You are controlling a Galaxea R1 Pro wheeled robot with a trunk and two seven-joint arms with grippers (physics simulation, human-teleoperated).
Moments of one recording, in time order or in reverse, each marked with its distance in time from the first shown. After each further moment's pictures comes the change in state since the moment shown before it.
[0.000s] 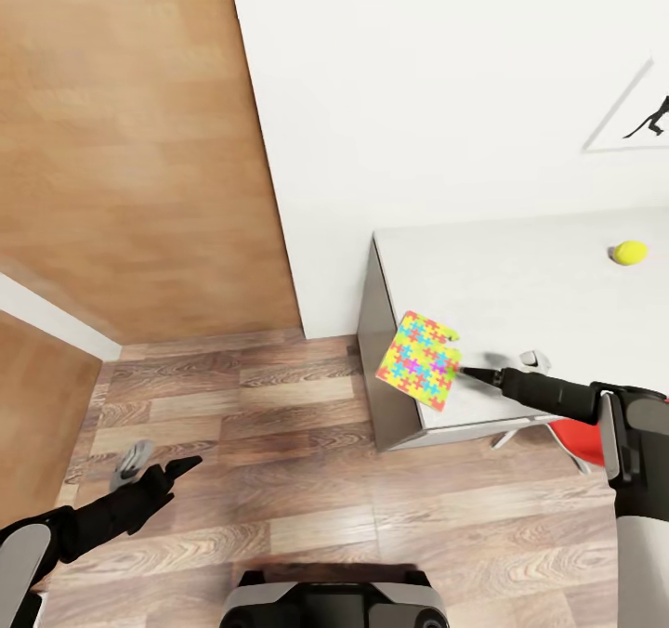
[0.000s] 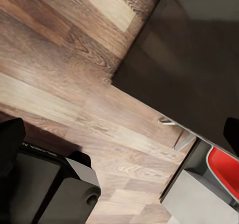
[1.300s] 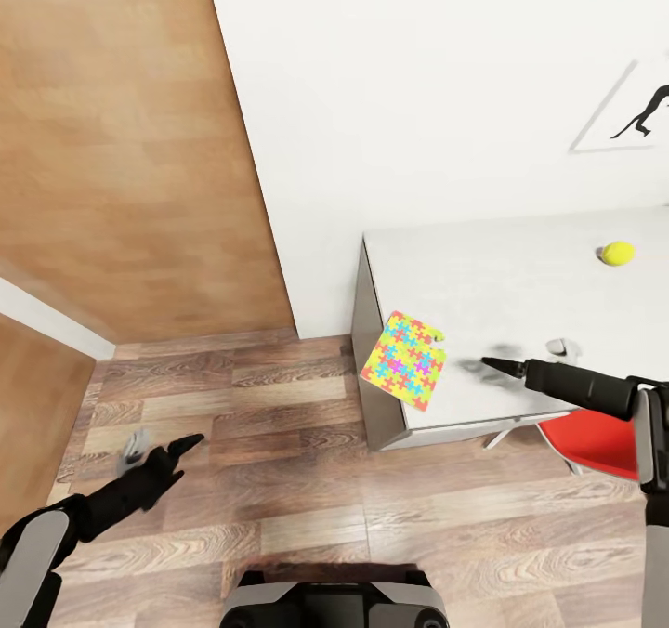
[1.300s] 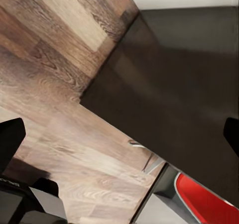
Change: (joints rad) left arm -0.067 -0.015 0.001 0.120 0.009 -0.123 -0.107; right arm 0.026 -0.045 -0.027 -0.145 -0.009 -0.010 0.016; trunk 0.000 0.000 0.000
